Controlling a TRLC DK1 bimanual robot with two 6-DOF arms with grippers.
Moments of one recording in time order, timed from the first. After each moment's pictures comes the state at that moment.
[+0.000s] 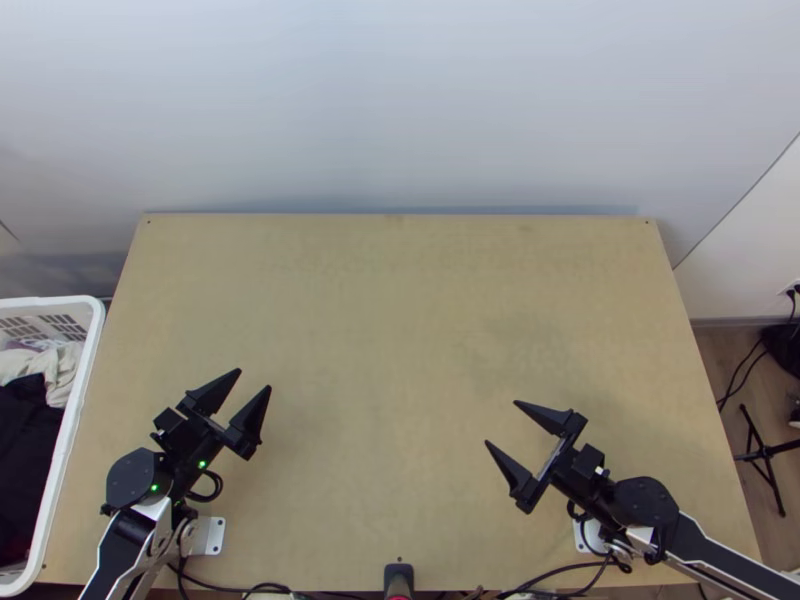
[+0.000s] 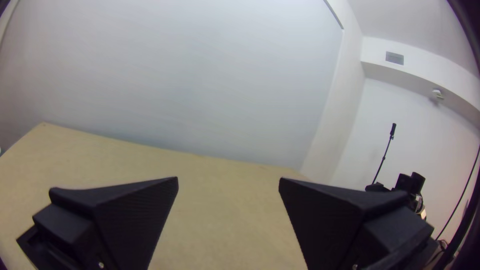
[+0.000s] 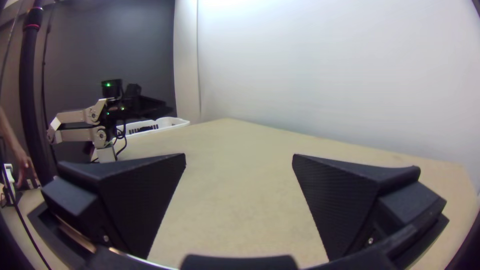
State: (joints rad) left arm -0.35 0.00 0.00 0.03 0.17 -0.36; right arm 1.09 0.00 0.00 0.04 0.20 0.06
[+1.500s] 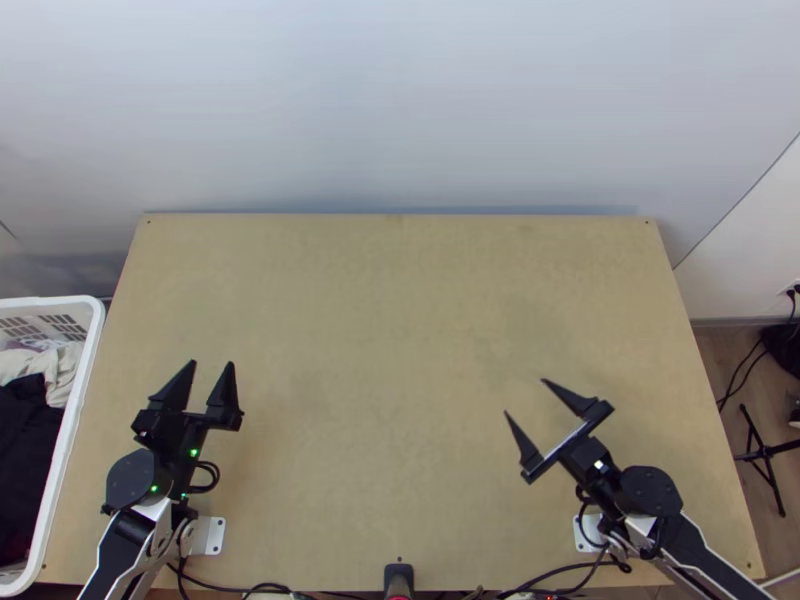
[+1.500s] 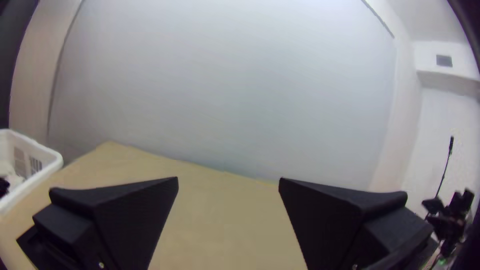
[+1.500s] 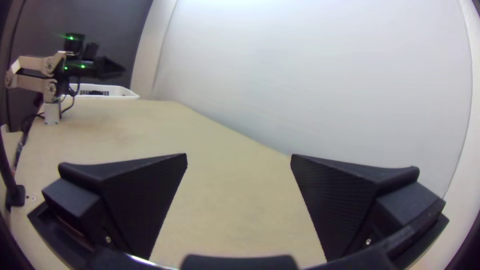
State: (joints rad) left arm -0.36 0.00 0.00 0.05 -0.24 -0.32; right arm 0.88 0.00 0.01 0.02 0.21 -0.24
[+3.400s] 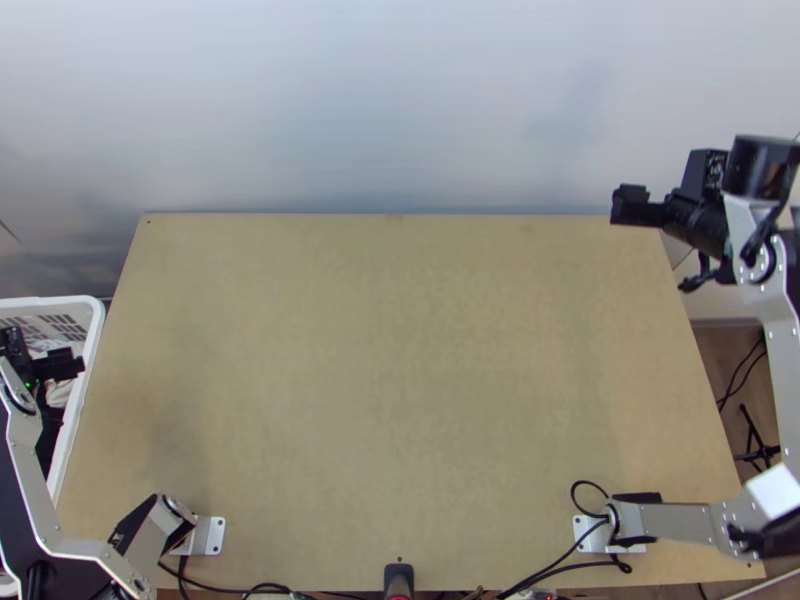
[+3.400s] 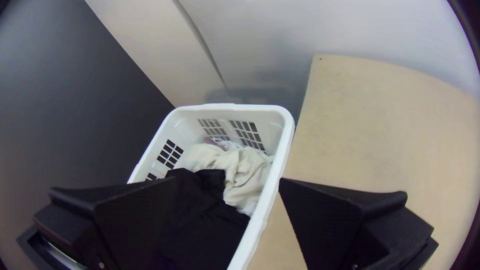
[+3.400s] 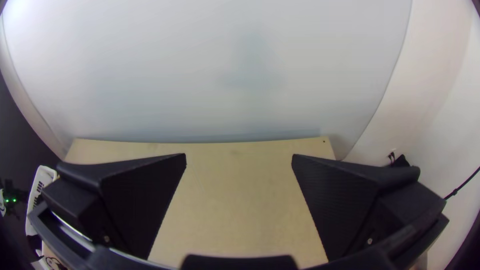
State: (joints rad) left arm 0.80 1.02 0.87 -0.43 -0.08 0.50; right arm 0.07 1.44 1.80 -0.91 -0.02 0.09
